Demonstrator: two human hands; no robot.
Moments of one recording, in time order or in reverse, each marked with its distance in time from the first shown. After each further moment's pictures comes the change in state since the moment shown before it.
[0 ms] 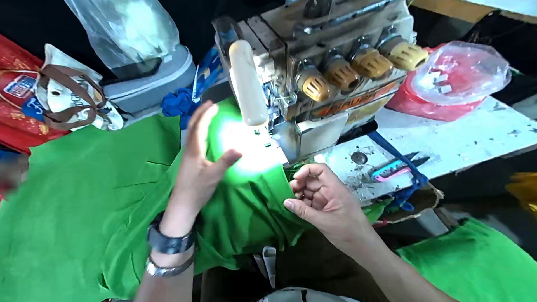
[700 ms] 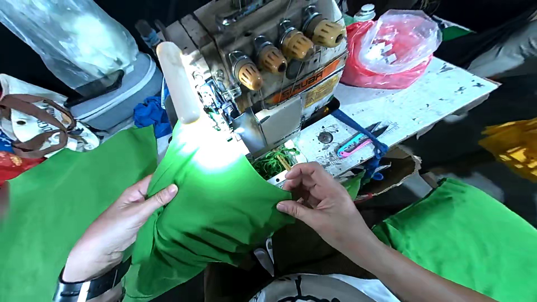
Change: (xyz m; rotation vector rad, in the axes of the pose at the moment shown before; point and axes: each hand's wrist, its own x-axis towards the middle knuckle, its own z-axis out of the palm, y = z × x) left_hand -0.035 0.015 -0.051 -0.255 -0.249 -0.496; right_hand -0.033 0.002 -0.018 -0.072 0.116 -0.098
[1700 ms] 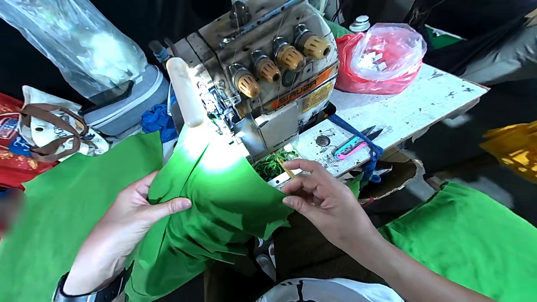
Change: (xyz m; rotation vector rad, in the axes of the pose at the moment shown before) left_hand -0.020 0.090 0.067 0.288 0.343 -0.141; right_hand 0.003 -0.017 -0.006 -0.095 -0.031 -0.001
